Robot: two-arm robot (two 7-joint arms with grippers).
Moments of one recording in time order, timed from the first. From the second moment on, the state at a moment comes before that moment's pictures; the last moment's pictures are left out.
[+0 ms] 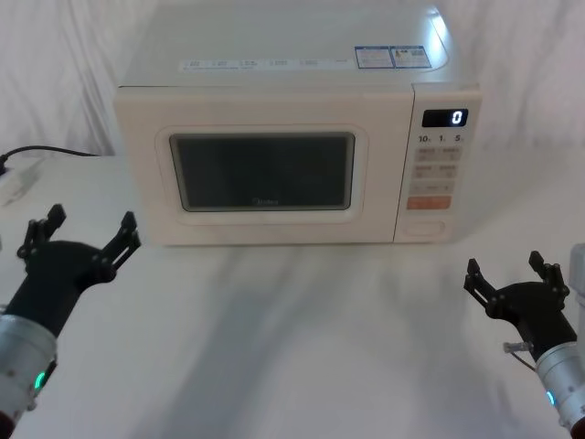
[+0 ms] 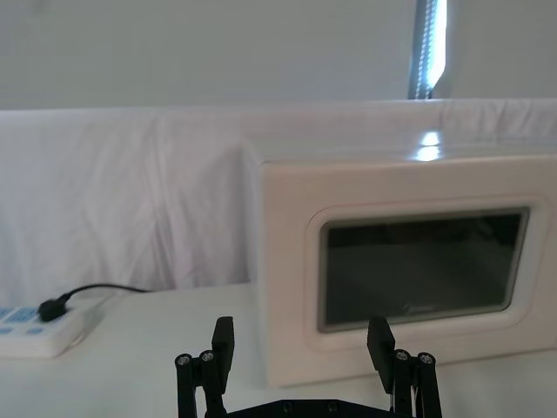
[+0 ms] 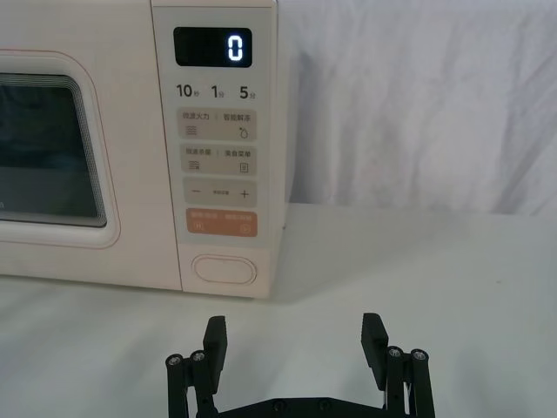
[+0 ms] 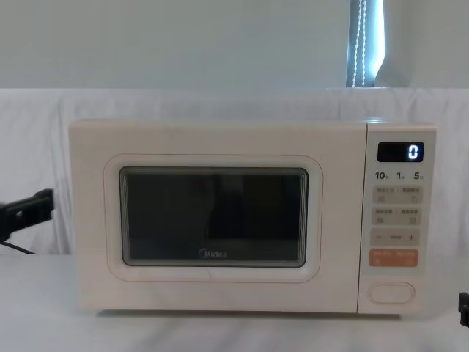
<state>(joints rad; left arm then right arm) 0.08 0.24 -0.02 -1.86 -0.24 0.11 -0.14 -0.02 0.08 -0.04 -1.56 0.06 -0.04 0.07</state>
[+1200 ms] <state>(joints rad) 0.14 0.18 -0.07 -1.78 -0.24 0.03 -0.09 -0.02 0.08 -0.04 -1.56 0.06 -0.04 0.07</state>
